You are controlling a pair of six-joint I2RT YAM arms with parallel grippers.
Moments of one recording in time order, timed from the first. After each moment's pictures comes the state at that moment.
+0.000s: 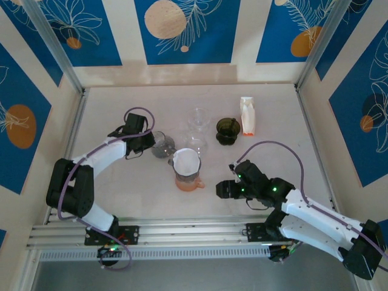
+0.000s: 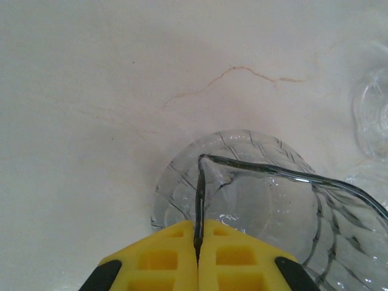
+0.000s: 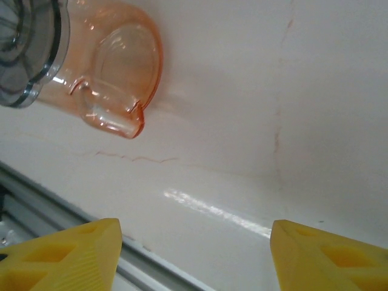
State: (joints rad) left arm -0.31 1.55 0.96 -0.38 0.04 -0.68; right arm 0.81 0.77 0.48 -0.62 -0.14 0.71
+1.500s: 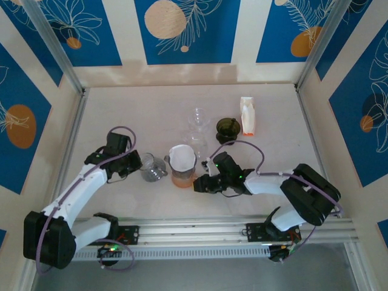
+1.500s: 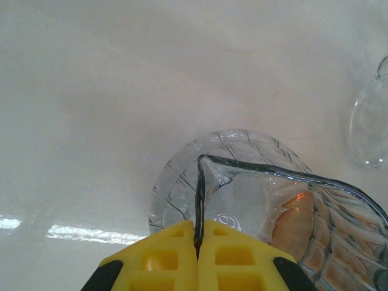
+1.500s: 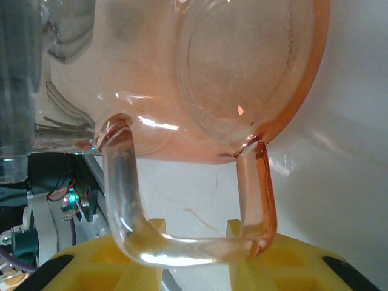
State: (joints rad) left arm -0.27 1.09 0.74 -0.70 0.13 -0.73; right arm 0.76 1.47 0.48 0.18 -0.58 0.80
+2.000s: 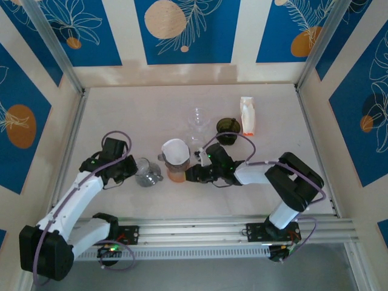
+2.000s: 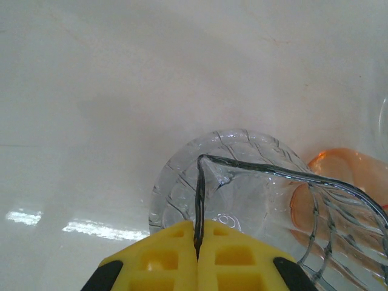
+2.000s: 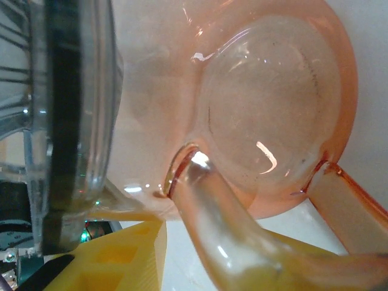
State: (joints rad) left arm -0.26 0.98 0.71 -0.81 0.08 -0.73; right arm 0.75 1.65 0.64 0.27 -0.58 0.80
